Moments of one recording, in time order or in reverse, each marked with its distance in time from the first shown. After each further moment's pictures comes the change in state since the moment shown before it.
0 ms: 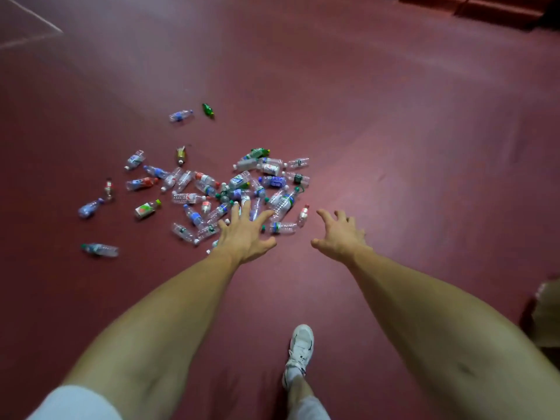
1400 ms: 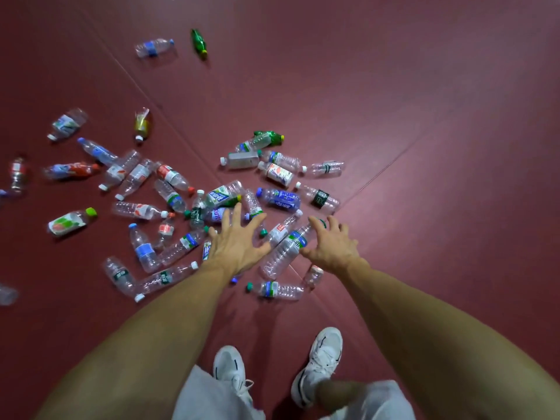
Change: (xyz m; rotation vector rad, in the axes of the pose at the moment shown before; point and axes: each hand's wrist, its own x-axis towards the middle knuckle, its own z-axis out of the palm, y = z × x) left_hand 0.651 -0.123 0.134 -0.149 -0.172 -0.228; right_hand 0.701 -0.012 0.100 -0.130 -0.275 -0.104
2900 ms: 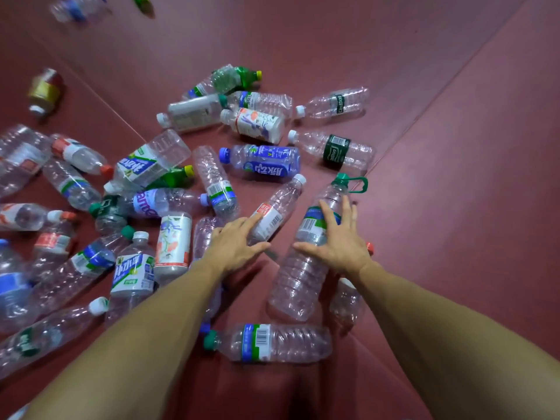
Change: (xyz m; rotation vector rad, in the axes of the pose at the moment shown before) left_hand 0.322 -0.075 0.375 -0.001 0.057 0.142; right_hand 0.322 0.140 0.344 0.391 0.197 -0.043
